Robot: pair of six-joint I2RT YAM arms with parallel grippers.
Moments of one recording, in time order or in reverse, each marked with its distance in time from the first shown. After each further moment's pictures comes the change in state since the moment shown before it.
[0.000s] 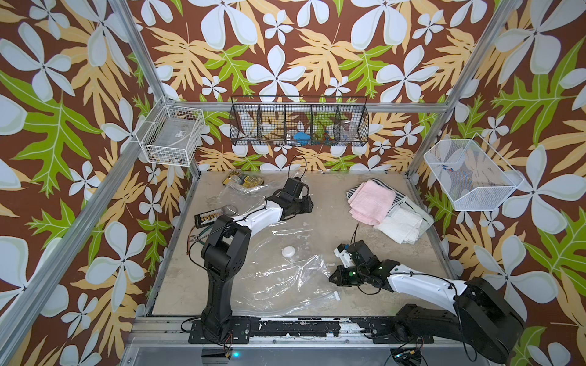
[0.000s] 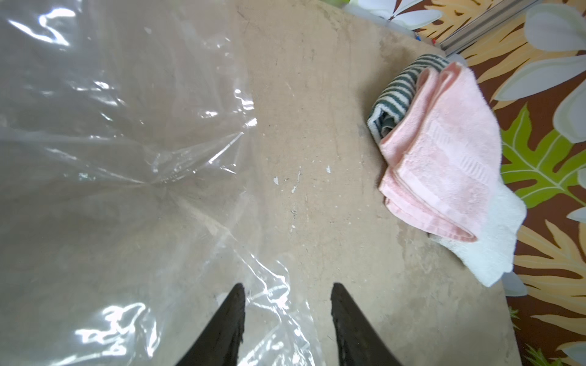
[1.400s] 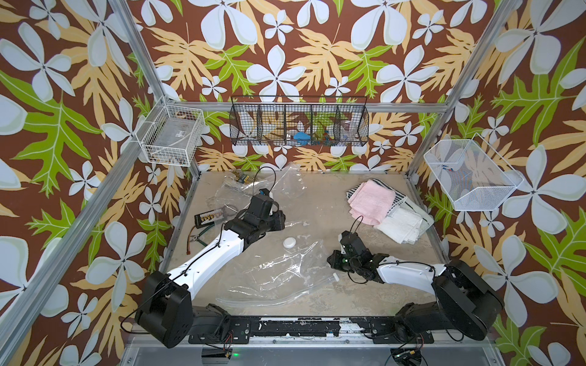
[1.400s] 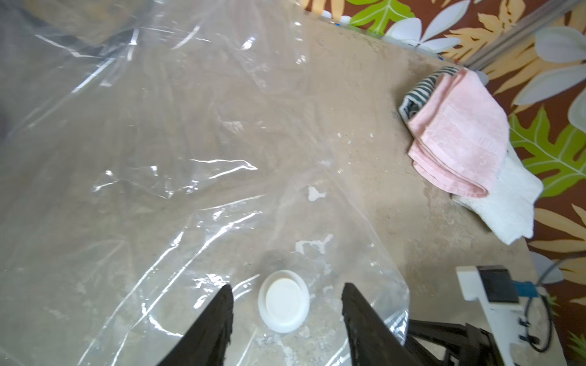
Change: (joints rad) left arm 0.093 -0.640 -0.500 -0.132 -0.160 0.054; right arm -0.006 0.130 0.062 0.180 0.275 0.140
